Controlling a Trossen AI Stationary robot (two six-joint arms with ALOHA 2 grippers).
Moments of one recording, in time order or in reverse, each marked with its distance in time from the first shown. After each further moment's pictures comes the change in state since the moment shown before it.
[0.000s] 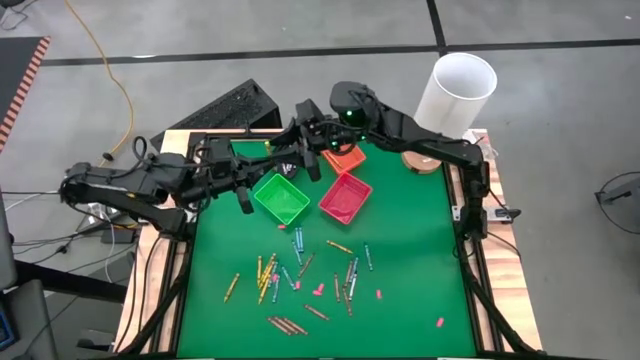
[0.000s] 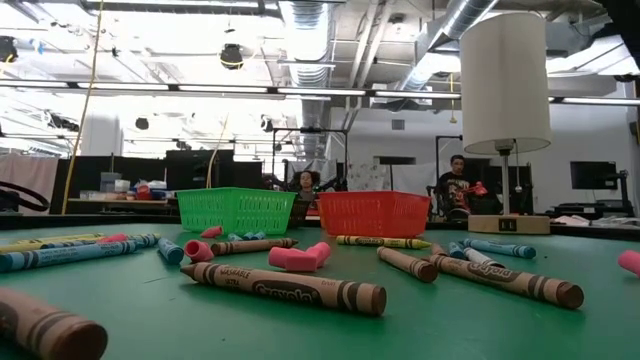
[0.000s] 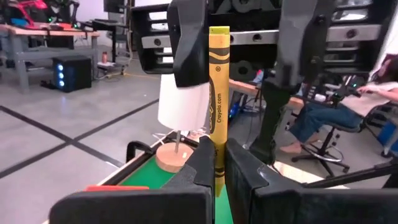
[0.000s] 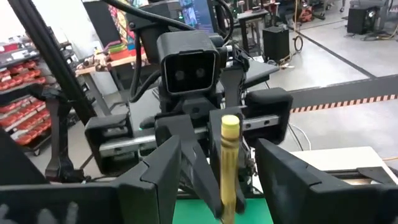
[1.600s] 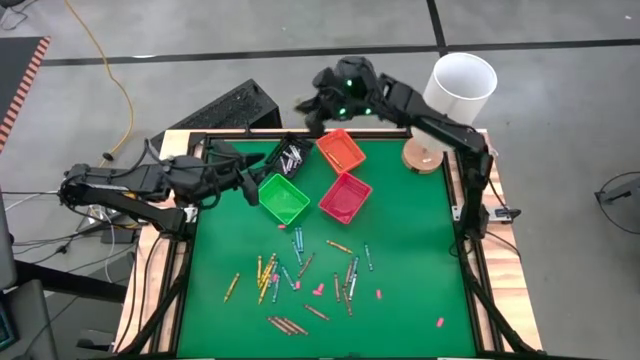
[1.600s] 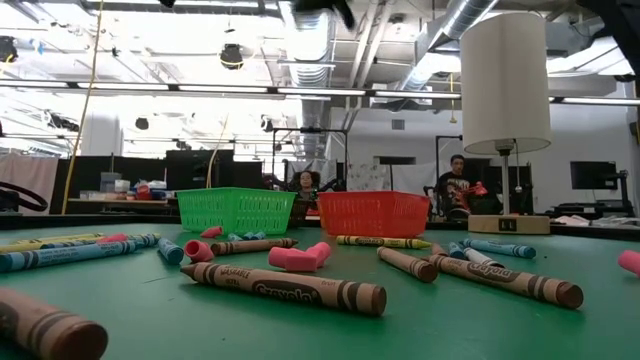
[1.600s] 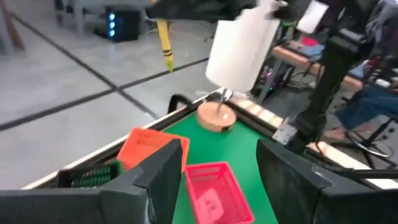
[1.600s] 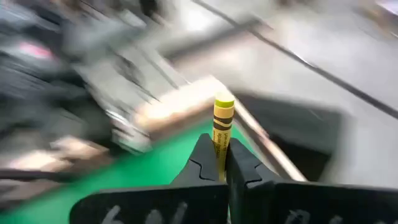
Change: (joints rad) left arm 0.040 0.000 -0.001 -0.266 -0.110 -0.226; right arm -0.228 -0.001 0.000 -0.306 0.288 -0.014
